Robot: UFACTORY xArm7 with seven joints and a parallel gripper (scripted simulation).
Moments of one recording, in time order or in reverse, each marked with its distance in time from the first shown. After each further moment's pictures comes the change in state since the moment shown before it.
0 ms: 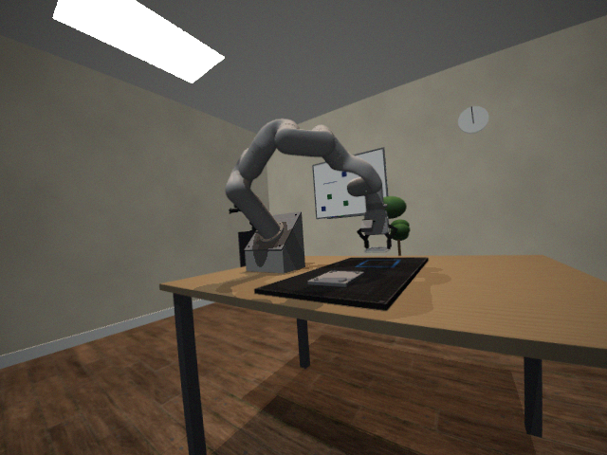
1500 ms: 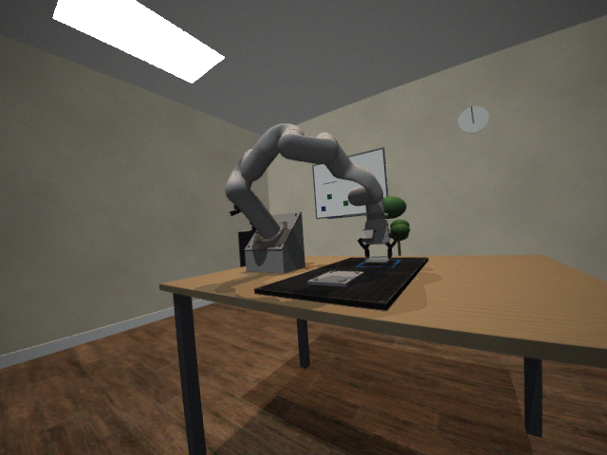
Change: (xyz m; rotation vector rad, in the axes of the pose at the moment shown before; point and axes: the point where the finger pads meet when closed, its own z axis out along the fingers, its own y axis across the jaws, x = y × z) arm 0.000 0.000 0.039 0.000 0.000 0.000
